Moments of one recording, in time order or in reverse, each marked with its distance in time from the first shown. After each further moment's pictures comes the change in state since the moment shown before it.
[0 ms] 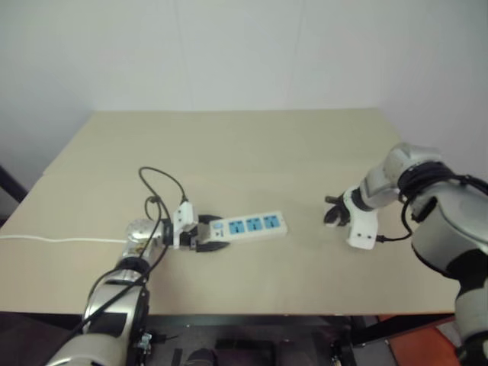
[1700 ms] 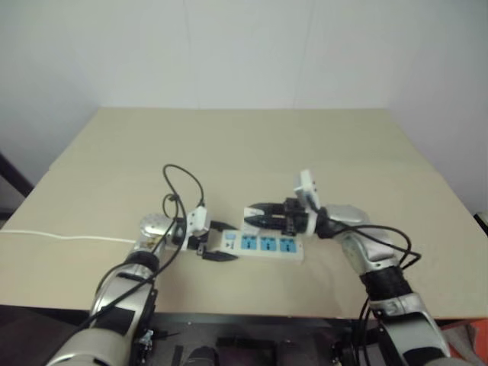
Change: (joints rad) left arm -0.044 -0.026 -0.155 0.000 -0.087 -0.009 -0.160; right arm 0.850 0.328 -1.067 -1.082 1.915 1.630 1.283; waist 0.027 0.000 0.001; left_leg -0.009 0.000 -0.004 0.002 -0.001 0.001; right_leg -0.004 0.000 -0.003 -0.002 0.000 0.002
